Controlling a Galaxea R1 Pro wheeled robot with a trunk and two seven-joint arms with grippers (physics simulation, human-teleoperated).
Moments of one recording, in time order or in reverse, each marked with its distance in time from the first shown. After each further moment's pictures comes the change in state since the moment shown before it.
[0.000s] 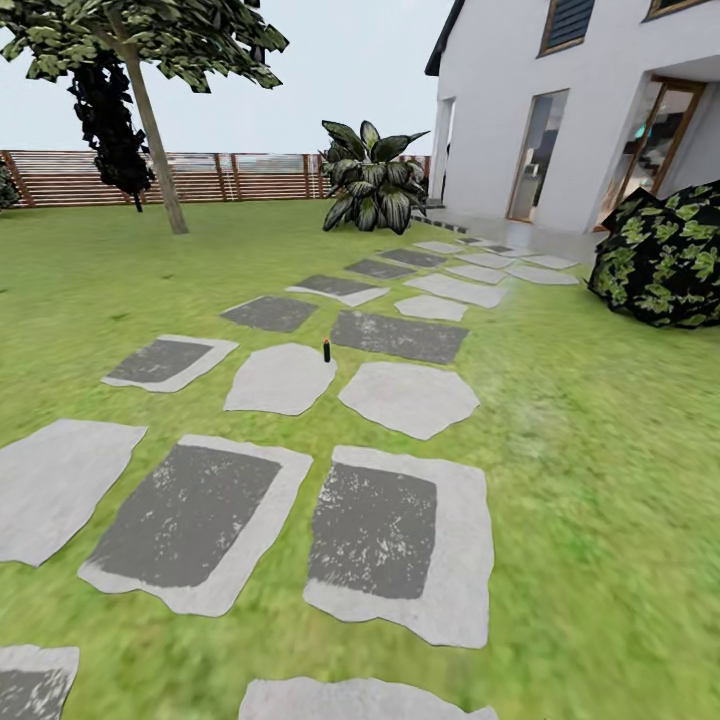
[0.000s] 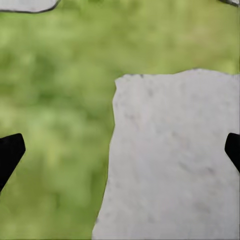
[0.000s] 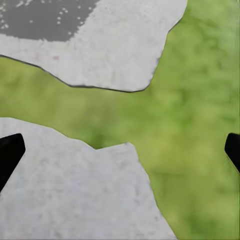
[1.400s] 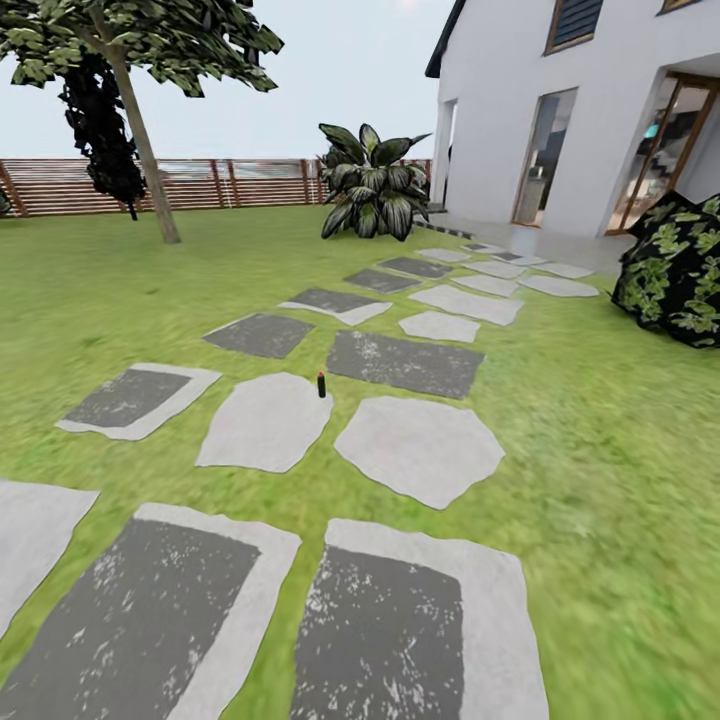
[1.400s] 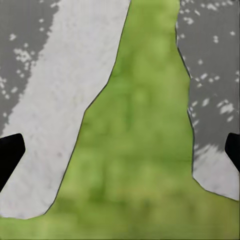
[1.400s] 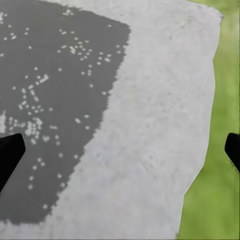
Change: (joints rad) left arm 0.000 0.001 0.000 0.002 -0.002 0.003 0.001; right arm 0.001 0.001 0.002 0.003 0.001 0.000 0.000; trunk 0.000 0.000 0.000
